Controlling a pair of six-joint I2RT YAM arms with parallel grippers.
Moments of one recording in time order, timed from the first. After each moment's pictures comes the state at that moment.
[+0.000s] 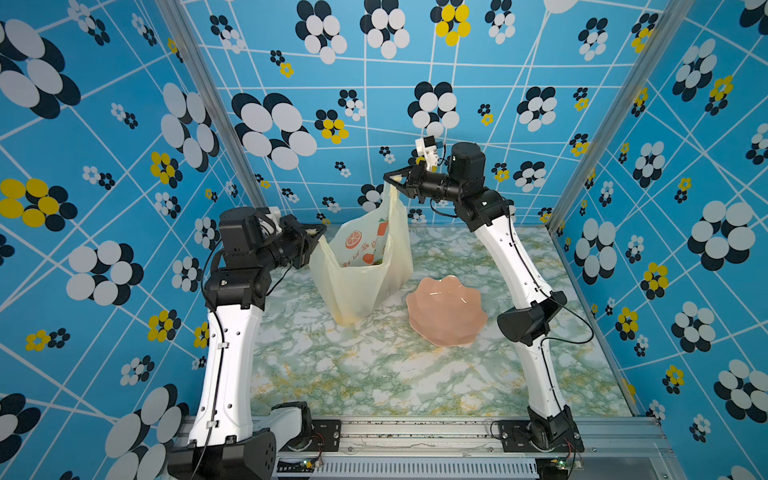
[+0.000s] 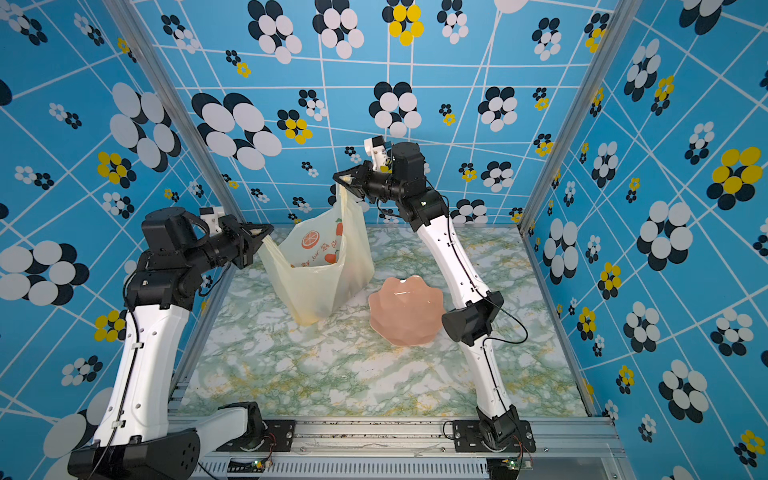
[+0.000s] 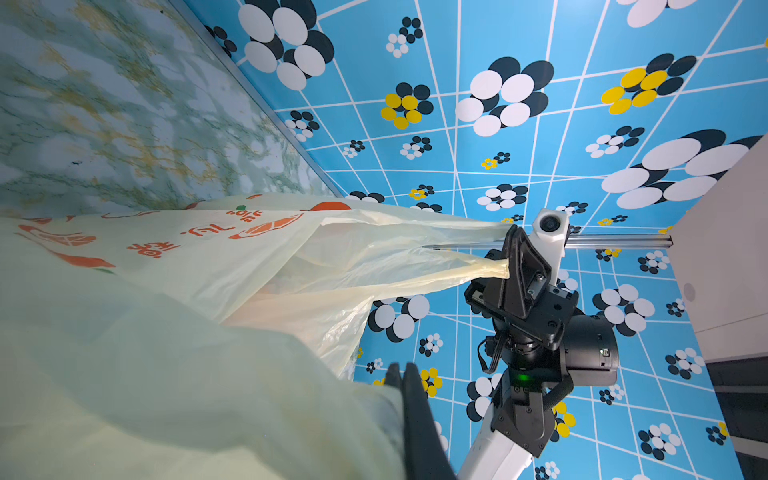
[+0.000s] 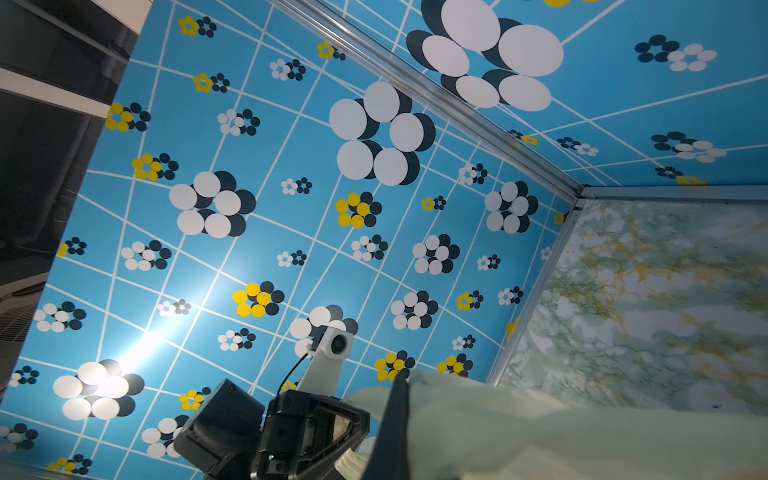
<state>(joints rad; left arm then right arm) 0.09 1.21 1.49 -0.60 0.68 -1.20 0.51 2.29 2.77 -0.53 -0.68 0.97</state>
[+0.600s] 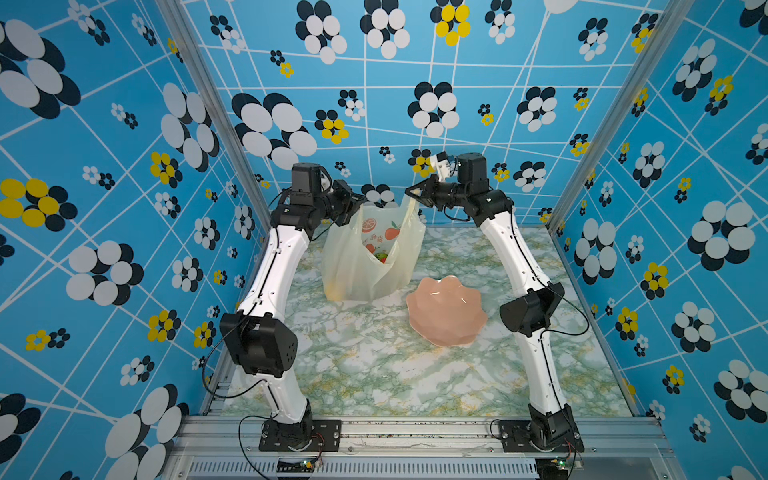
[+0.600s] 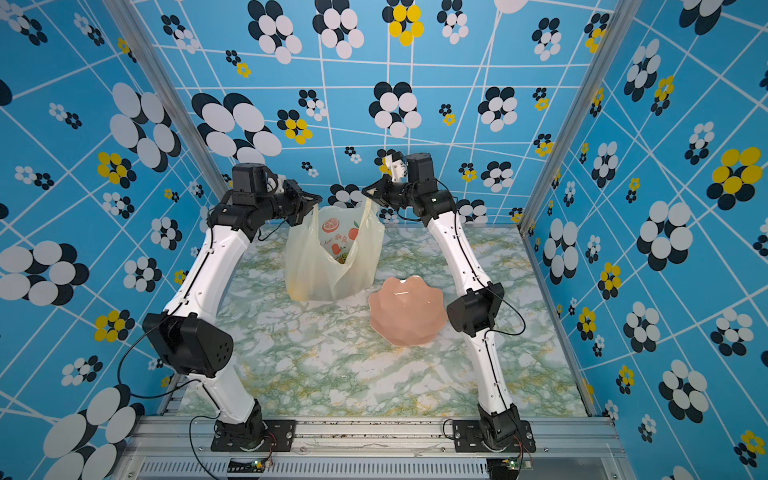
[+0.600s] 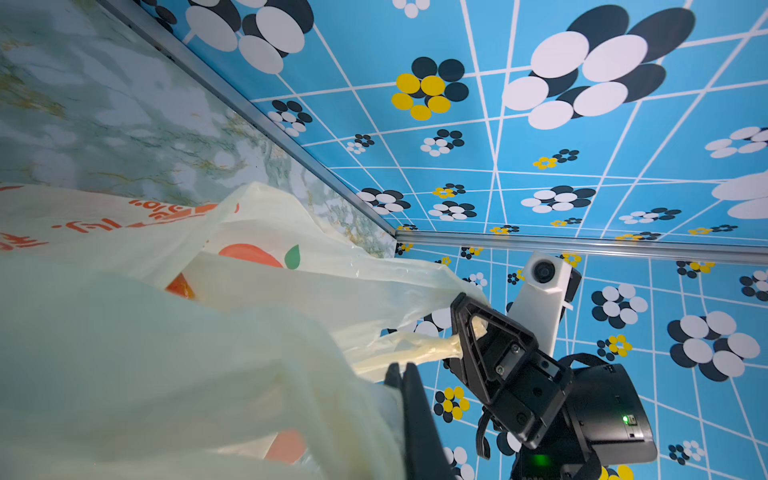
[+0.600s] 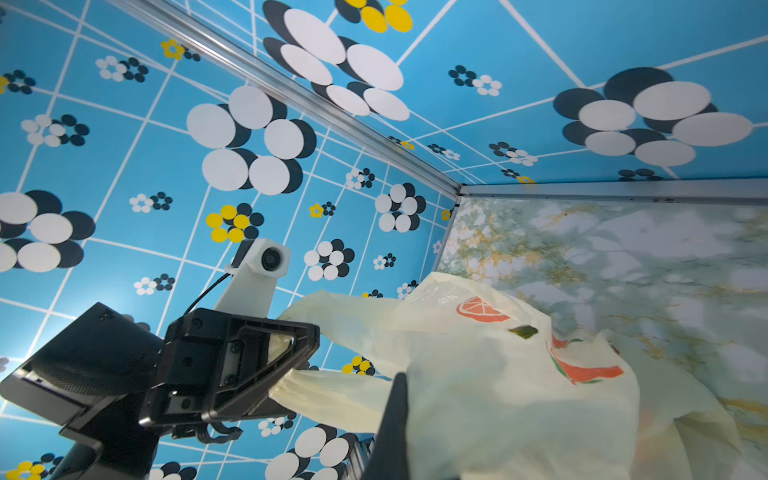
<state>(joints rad) -0.13 1.85 2.01 -0.59 0.59 -1.16 0.37 2.38 2.74 -0.68 -0.67 0.78</state>
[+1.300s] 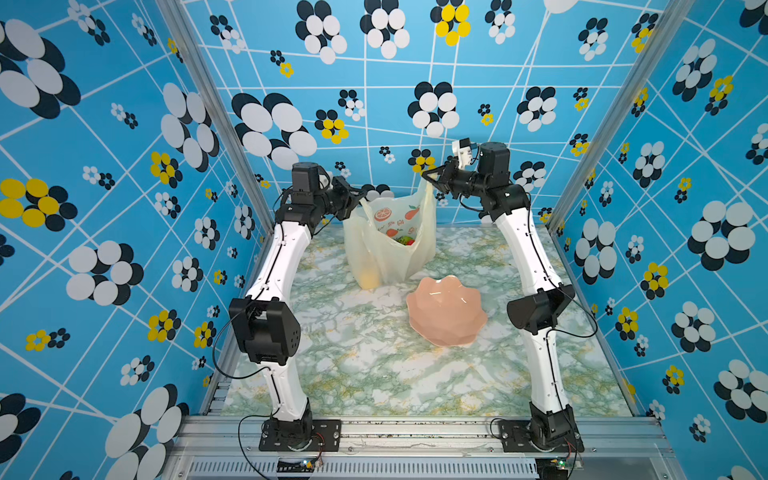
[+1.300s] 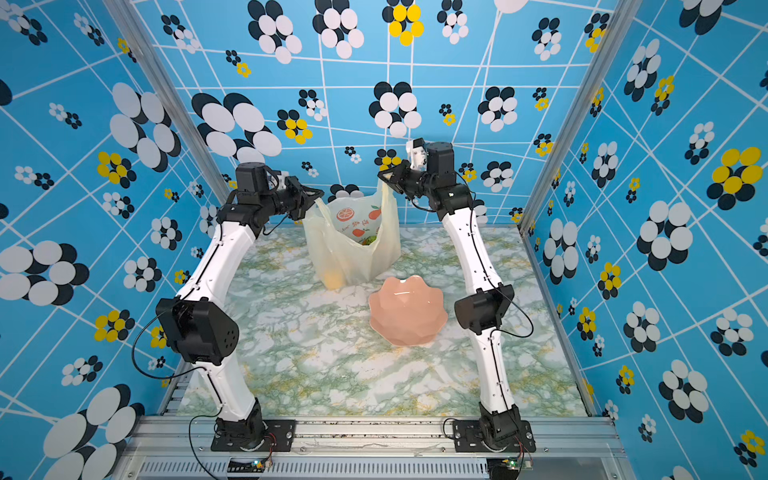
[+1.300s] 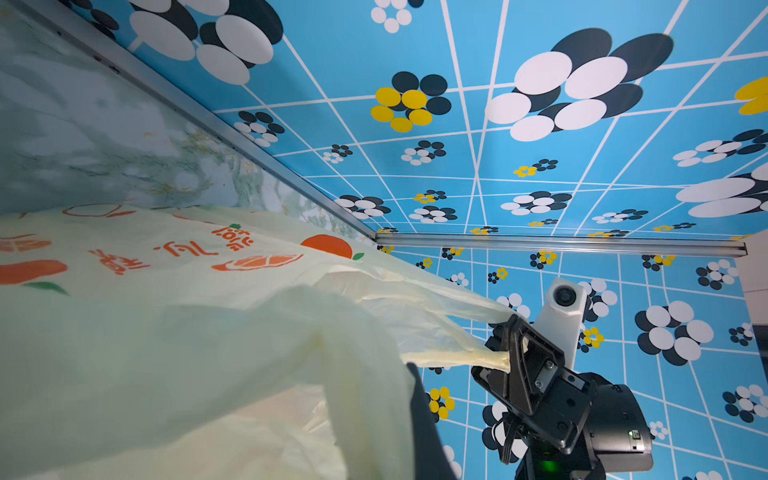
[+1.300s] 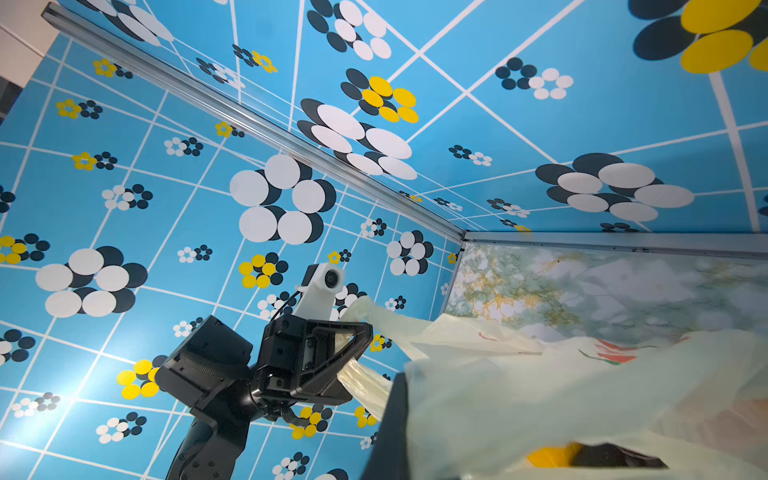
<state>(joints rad) -0.09 1.89 1.94 -0.38 0.69 -1.21 0.31 2.35 2.80 -0.66 -0.66 0.84</state>
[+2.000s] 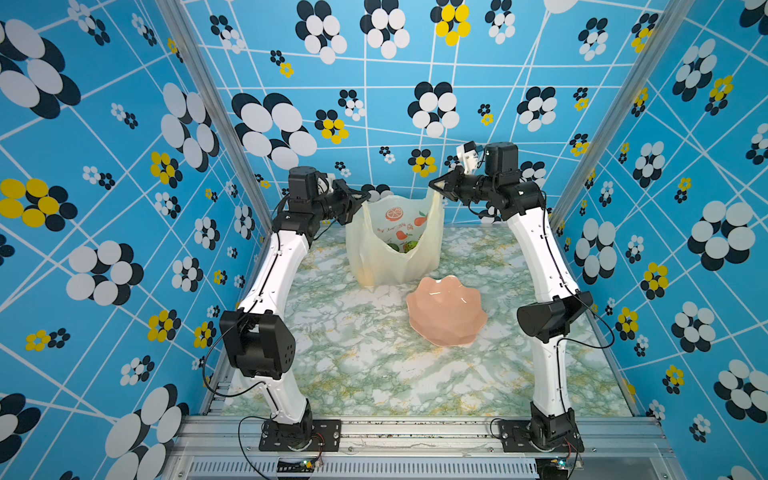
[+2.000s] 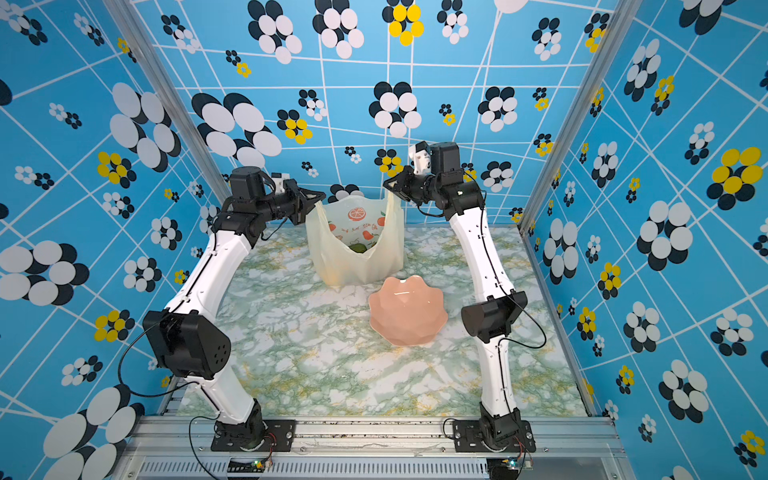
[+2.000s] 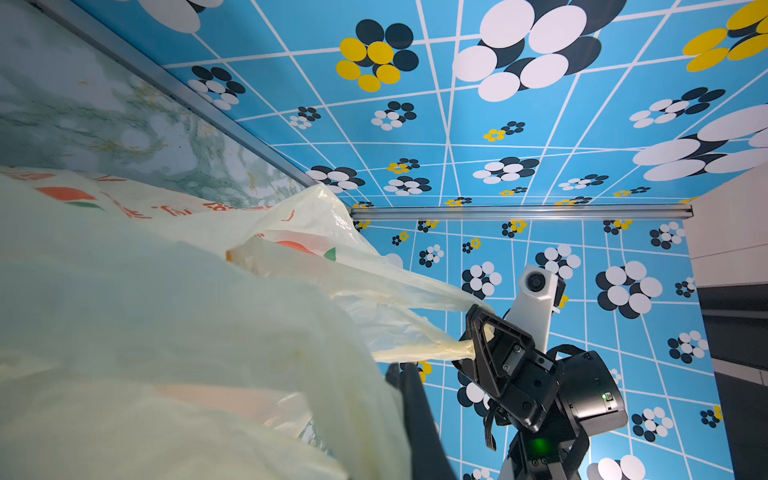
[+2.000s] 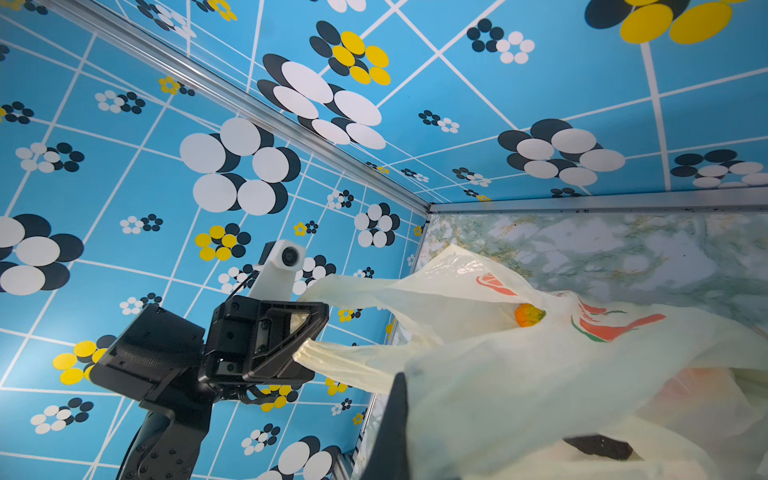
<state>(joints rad) -0.10 1.77 1.83 -0.32 0.75 -1.27 0.32 2.20 2.69 -0.86 -0.59 0.69</state>
